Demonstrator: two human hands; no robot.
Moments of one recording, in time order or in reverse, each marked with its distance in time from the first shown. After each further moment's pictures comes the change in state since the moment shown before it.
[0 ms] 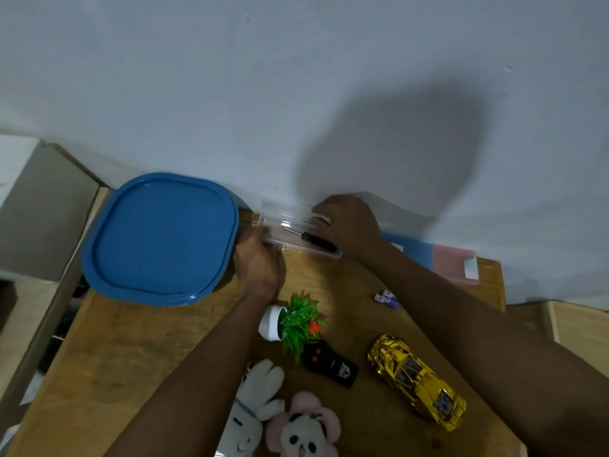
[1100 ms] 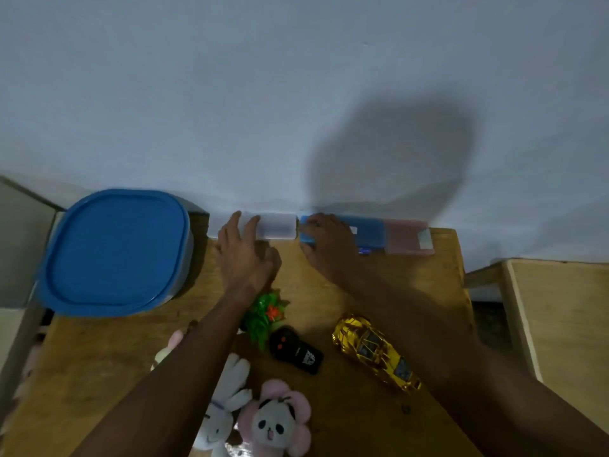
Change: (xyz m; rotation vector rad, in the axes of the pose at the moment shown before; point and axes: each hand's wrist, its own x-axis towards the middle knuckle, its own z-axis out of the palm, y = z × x) left_hand -0.037 0.031 0.025 0.334 -0.139 0.350; right_hand -0.093 0.023 -0.004 0.067 -0.101 0.337
